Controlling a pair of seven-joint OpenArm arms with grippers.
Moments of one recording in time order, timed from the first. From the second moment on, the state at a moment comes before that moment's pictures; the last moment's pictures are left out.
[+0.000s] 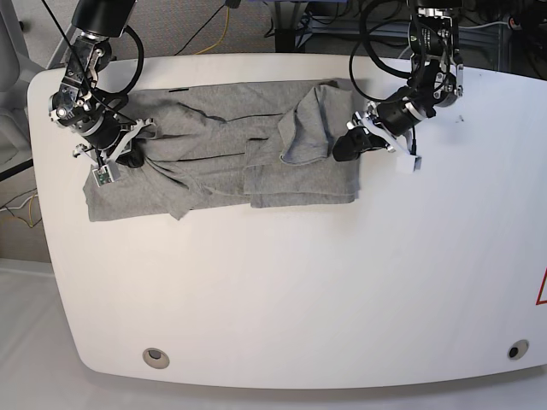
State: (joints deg) left arm 13.9 -6.2 -8.0 89.6 -55.1 -24.9 45.4; right arm -7.8 14.6 25.1 79.4 9.6 40.6 -36.3
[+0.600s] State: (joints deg) left arm 13.9 -4.9 -5.6 83.9 -55.3 -25.6 43.9; right arm -7.8 14.5 25.1 79.4 9.6 40.6 -36.3
